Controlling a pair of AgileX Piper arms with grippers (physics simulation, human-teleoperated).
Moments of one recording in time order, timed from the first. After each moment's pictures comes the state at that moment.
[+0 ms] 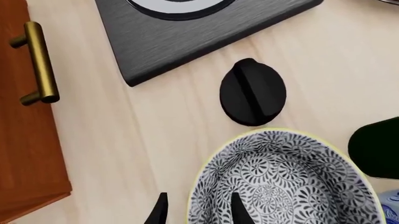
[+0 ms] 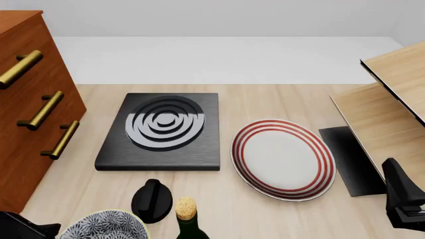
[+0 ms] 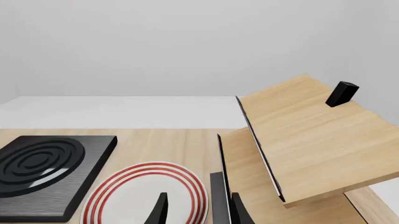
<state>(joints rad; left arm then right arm) -0.29 0.33 -0.03 0.59 0.15 0.00 0.01 0.00 0.00 0.00</state>
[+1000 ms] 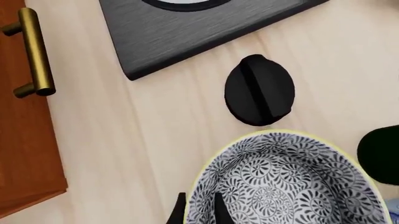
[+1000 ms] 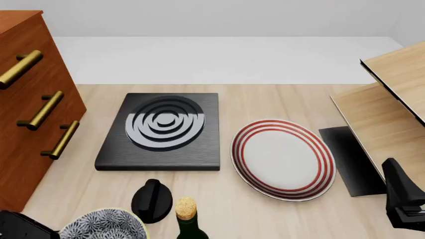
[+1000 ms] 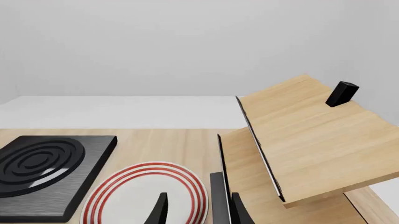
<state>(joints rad) -0.26 0.41 -0.01 0.52 0.17 0.00 0.01 0.00 0.00 0.00</state>
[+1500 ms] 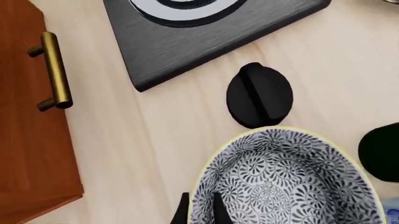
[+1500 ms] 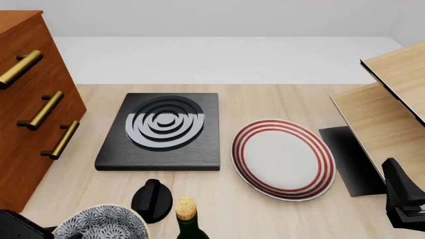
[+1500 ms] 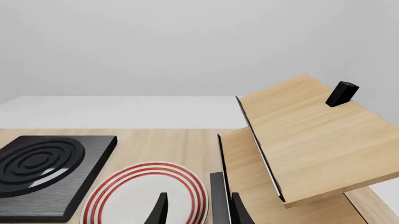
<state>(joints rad) -0.20 0.33 -0.03 0.57 0.30 0.00 0.01 0.00 0.00 0.00</state>
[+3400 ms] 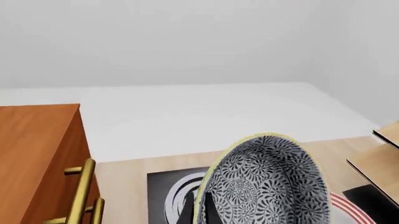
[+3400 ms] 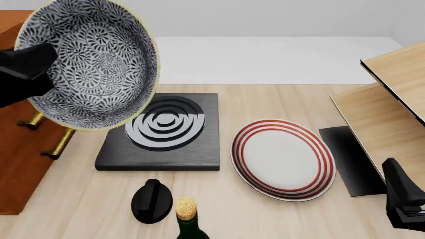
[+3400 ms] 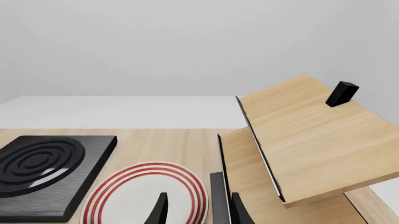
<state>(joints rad) -0.23 0.73 -0.64 0.02 -0.10 0.00 0.01 0.00 0.00 0.00</state>
